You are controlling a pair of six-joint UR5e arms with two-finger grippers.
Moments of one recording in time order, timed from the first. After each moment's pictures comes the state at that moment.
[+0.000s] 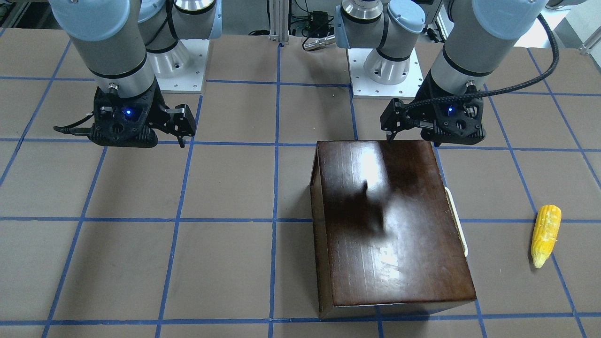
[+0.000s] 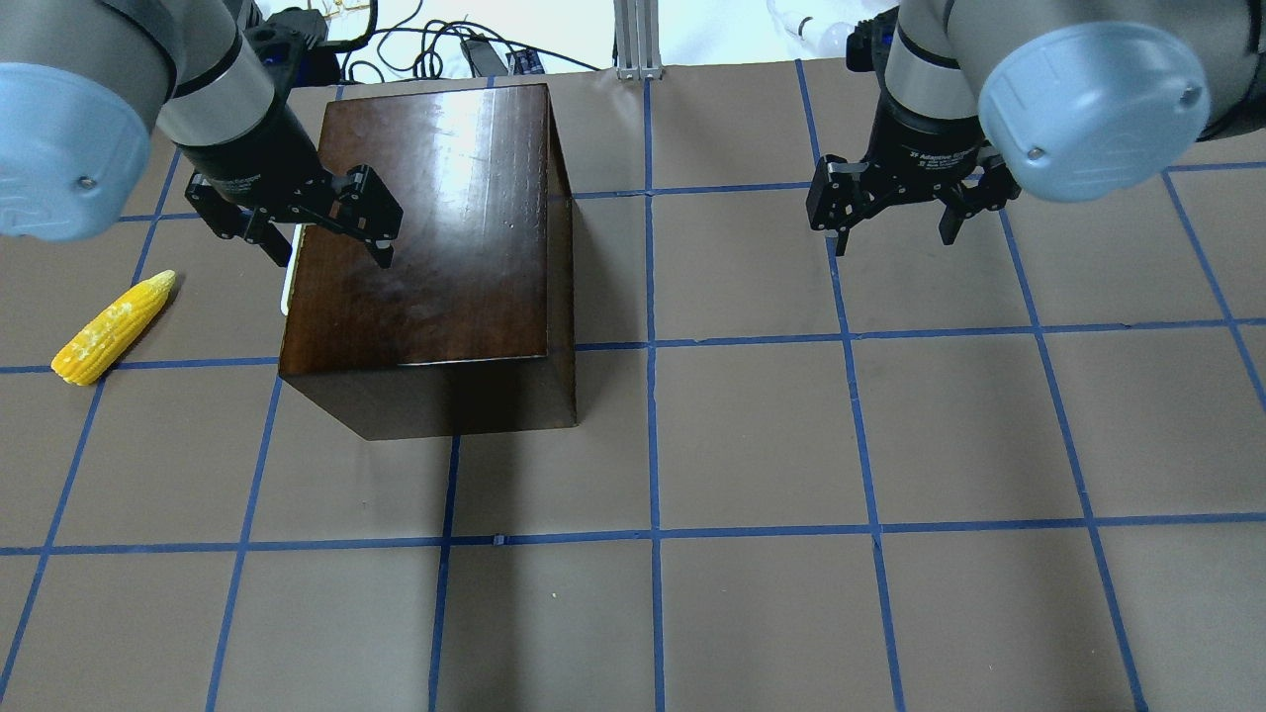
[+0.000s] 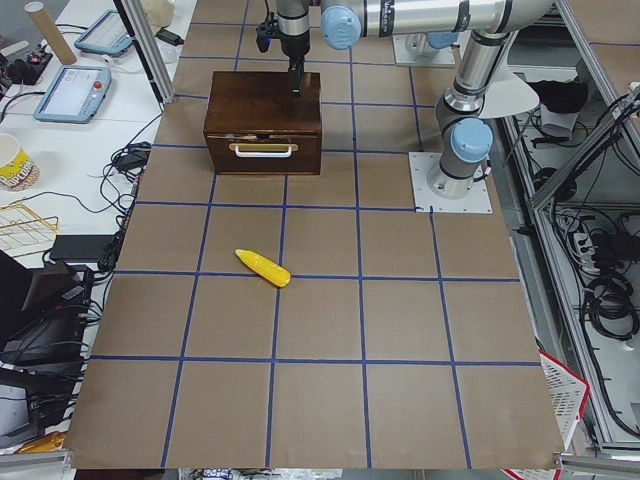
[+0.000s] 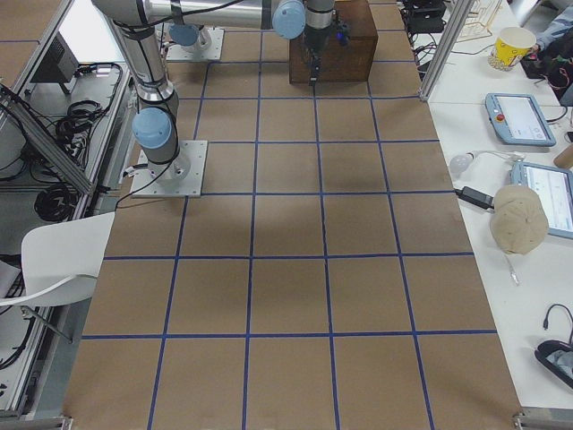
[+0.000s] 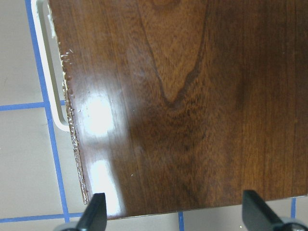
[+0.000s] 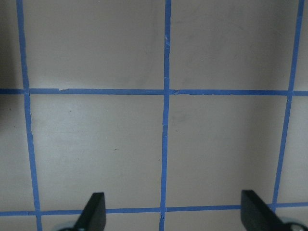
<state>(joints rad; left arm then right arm) -1.52 -1.61 -1.60 -1.53 1.57 0.11 1.65 -1.48 1.58 -1.63 -1.64 0.06</state>
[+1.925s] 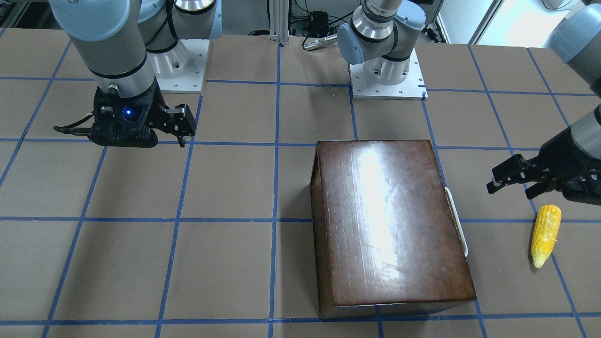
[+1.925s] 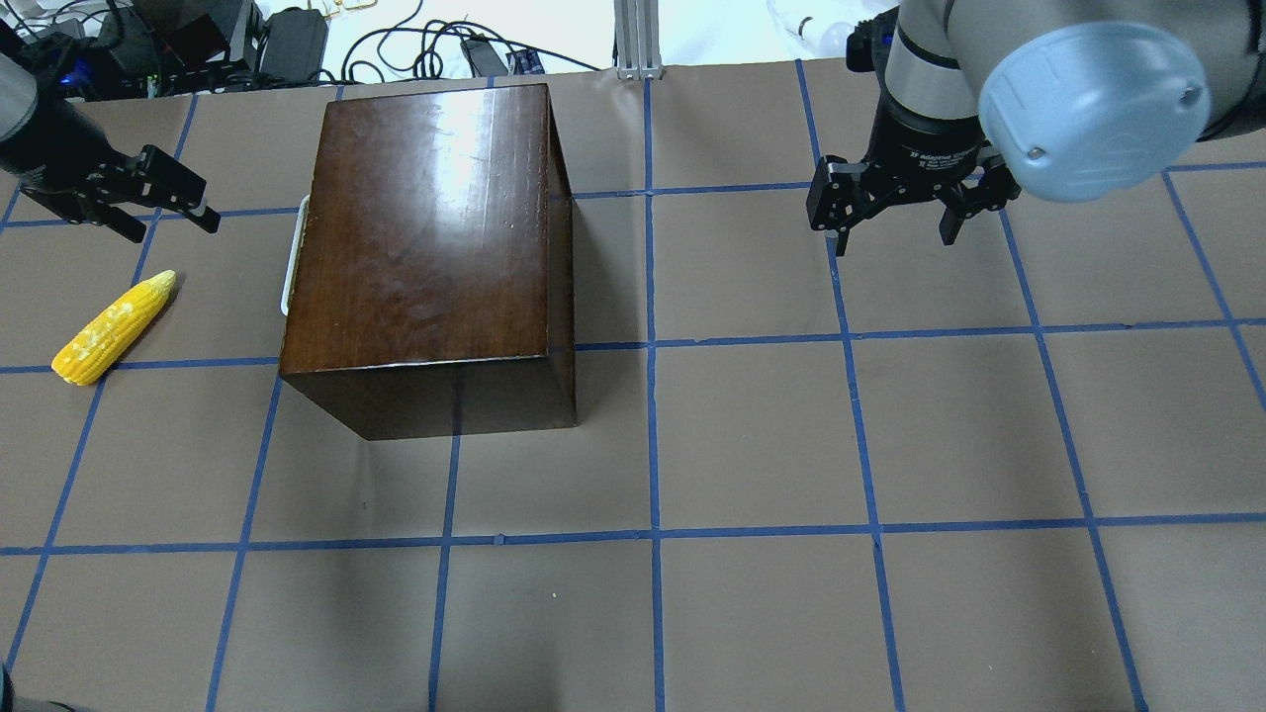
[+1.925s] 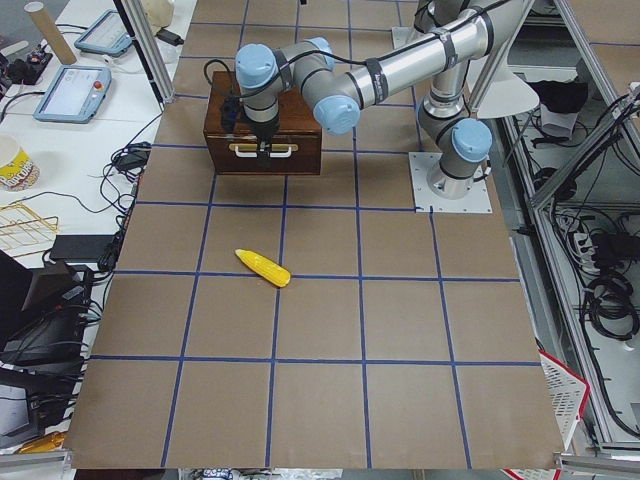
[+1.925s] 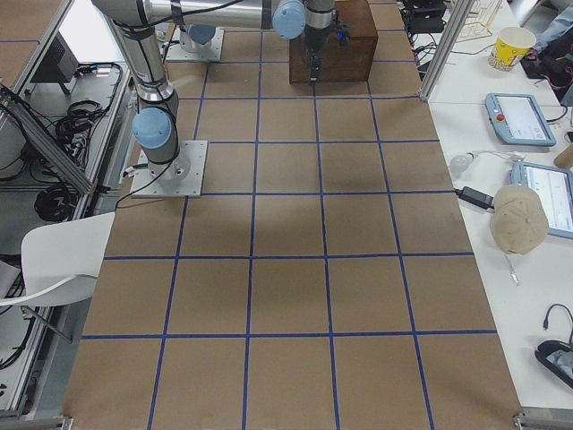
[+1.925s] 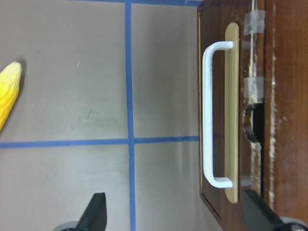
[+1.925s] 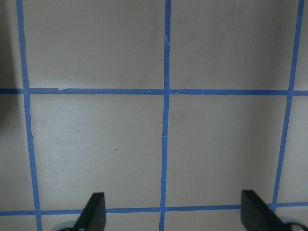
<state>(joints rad) -1.11 -1.82 -1.54 -1.41 1.38 0.52 1.65 -1.48 1.58 -1.63 -1.64 0.06</state>
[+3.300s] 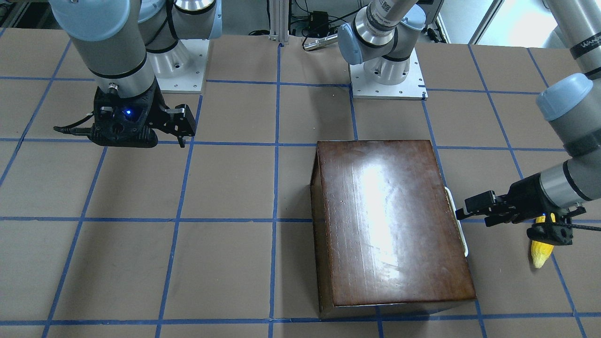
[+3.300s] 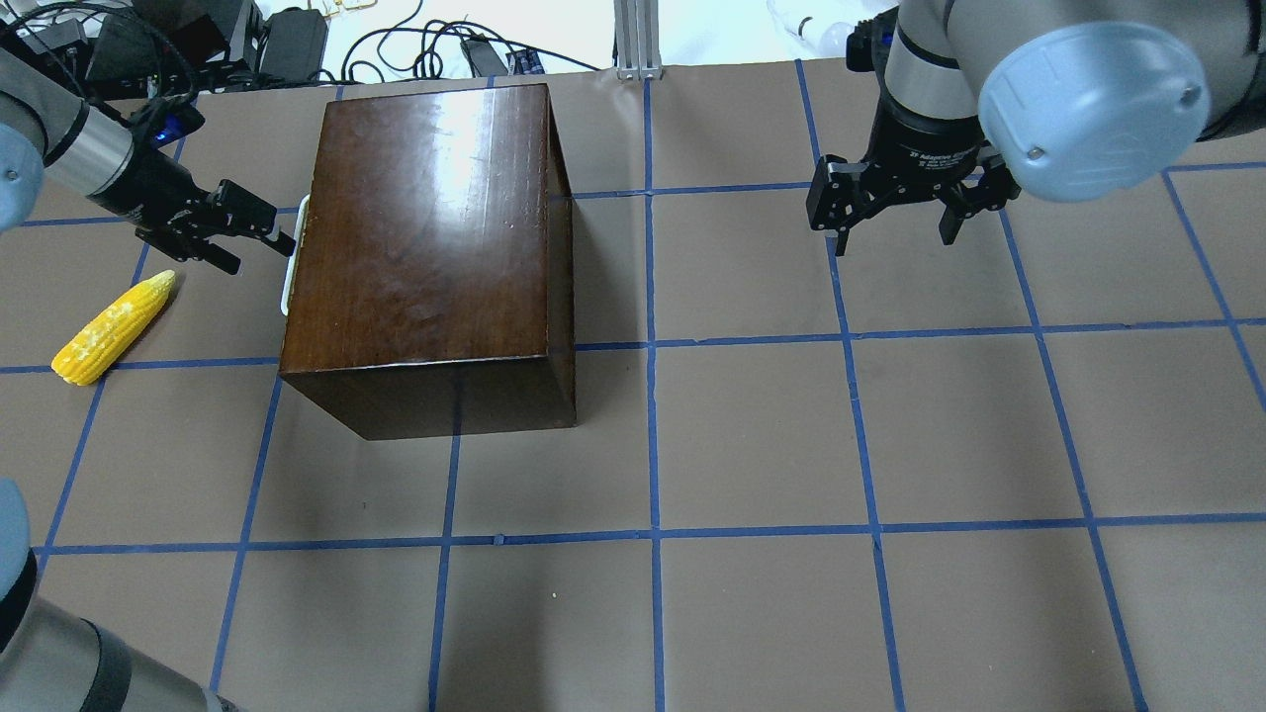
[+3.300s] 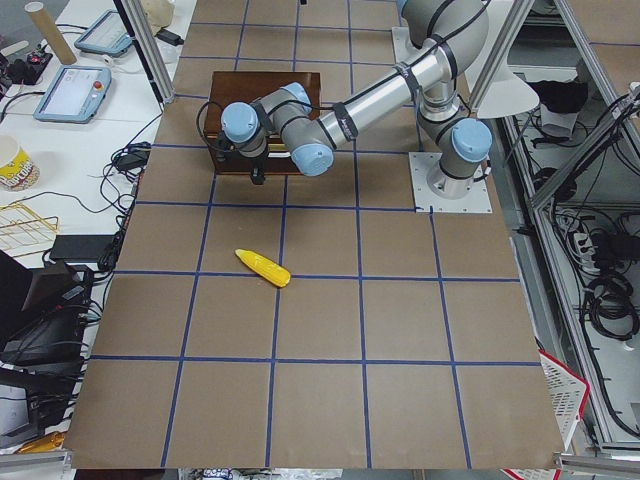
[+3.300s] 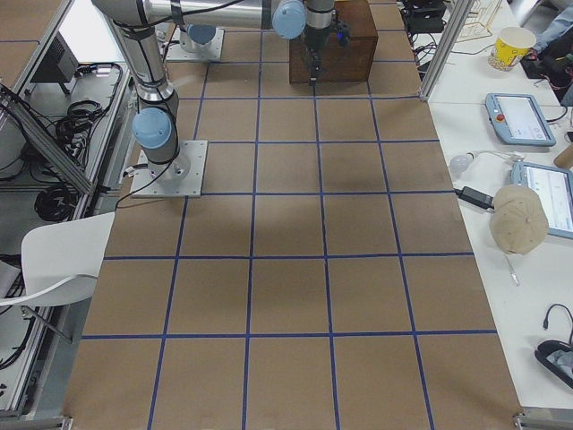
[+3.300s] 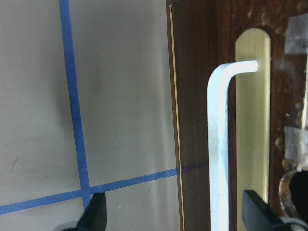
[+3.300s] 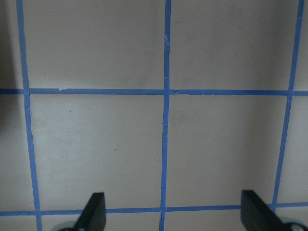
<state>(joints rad) -1.11 -1.96 -1.56 -1.40 1.24 0.53 1.65 -1.48 1.58 -1.63 -1.64 0.06</state>
